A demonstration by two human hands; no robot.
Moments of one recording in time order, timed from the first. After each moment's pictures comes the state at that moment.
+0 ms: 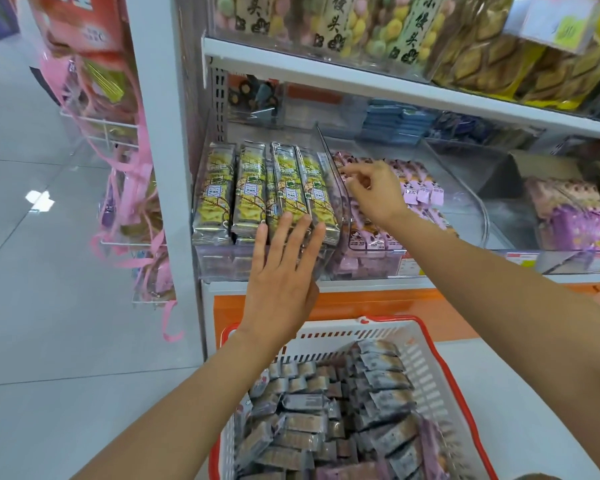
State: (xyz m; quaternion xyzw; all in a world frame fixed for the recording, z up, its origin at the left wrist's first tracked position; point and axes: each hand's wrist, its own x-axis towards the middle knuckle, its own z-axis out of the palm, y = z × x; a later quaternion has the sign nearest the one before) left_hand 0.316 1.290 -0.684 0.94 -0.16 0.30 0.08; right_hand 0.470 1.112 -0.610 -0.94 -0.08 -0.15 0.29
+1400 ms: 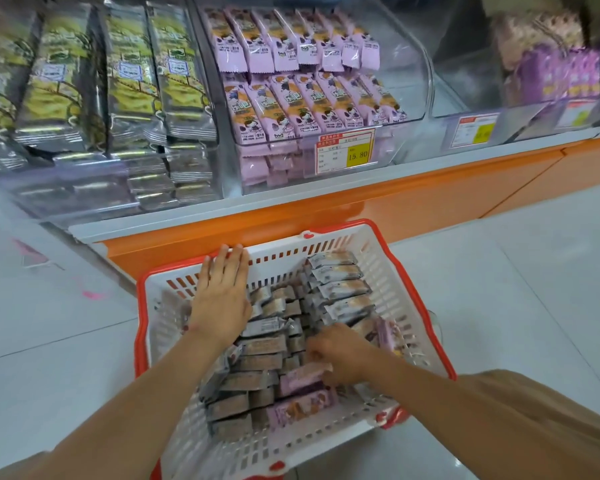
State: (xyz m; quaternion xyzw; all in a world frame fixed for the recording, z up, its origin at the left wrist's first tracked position) left_hand 0.281 1.249 -0.841 0.98 -0.19 -0.05 0.02; right_hand 0.210 1.014 -0.865 -0.91 -0.27 0.30 0.04
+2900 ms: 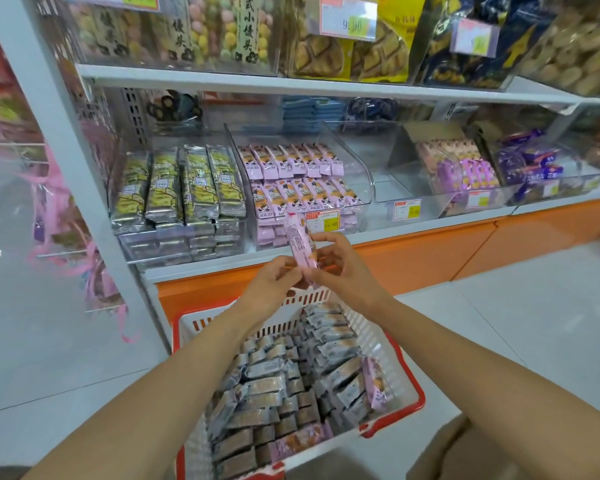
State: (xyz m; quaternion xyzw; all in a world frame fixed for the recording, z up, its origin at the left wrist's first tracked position) left_hand 0.253 1.203 -0.660 0.72 -0.09 -0.18 0.67; right_hand 0.231 1.040 -0.641 -0.80 -0.07 -0.02 0.60
